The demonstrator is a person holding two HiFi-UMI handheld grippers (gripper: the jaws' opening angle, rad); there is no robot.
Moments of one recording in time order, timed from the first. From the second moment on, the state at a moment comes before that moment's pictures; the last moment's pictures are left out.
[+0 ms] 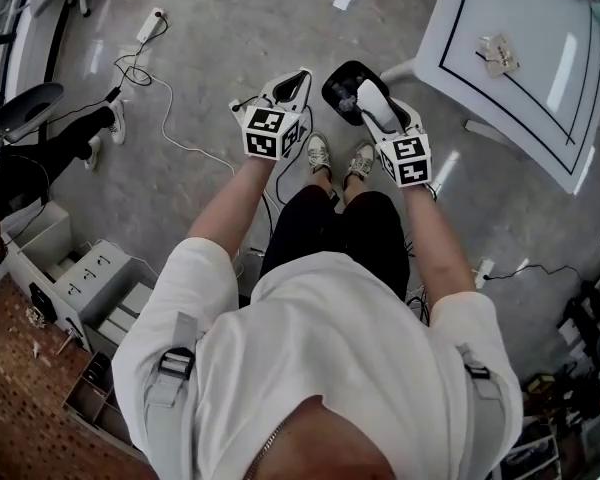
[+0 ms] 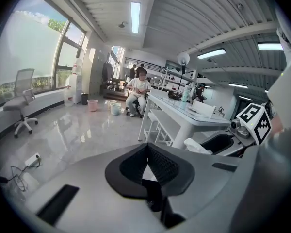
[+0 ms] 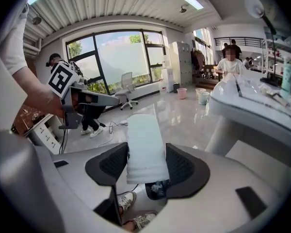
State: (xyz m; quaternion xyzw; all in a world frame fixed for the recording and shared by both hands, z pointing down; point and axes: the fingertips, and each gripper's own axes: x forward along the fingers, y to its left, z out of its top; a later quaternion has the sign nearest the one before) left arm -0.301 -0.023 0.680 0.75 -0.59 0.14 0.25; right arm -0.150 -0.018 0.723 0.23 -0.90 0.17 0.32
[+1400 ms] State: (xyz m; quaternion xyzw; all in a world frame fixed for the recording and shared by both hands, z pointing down) left arm -0.321 -0.012 1.011 0.72 -0.58 0.17 0.33; right arm -0.163 -0.055 1.098 0.21 -0.85 0.18 0.44
